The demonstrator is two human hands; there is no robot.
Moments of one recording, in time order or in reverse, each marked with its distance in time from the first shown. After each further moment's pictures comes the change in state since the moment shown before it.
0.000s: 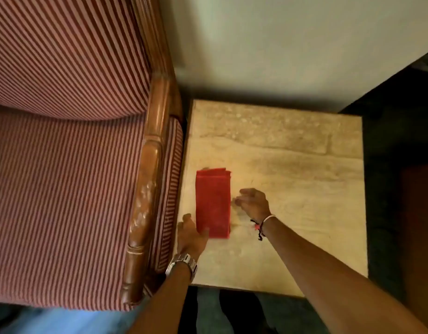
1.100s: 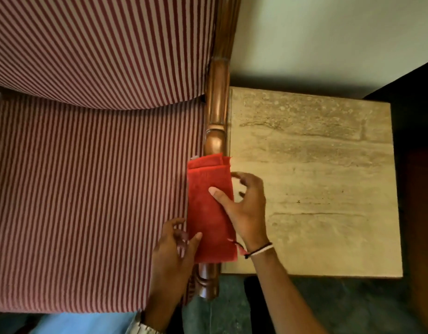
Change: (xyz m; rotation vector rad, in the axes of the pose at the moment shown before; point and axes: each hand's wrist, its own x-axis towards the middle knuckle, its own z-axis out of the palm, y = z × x) left_hand -0.039 -0.077 -0.194 -0.101 0.056 0.274; right_hand -0.145 -0.079 0.172 -0.037 0.310 -0.418
